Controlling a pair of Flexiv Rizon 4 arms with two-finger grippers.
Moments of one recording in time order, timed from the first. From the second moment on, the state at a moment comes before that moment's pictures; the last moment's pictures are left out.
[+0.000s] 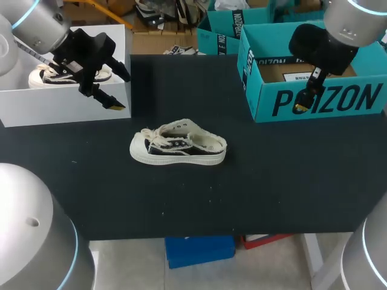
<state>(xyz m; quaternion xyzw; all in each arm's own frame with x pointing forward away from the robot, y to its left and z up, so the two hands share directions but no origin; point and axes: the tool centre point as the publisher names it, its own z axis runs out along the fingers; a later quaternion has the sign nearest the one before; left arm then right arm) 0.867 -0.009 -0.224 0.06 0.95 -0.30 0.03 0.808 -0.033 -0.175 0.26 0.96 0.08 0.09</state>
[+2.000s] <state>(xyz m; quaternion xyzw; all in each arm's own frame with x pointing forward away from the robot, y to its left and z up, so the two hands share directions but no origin) 0.867 -0.009 -0.224 0.06 0.95 -0.30 0.03 0.803 0.064 -0.258 0.04 0.89 0.44 0.10</state>
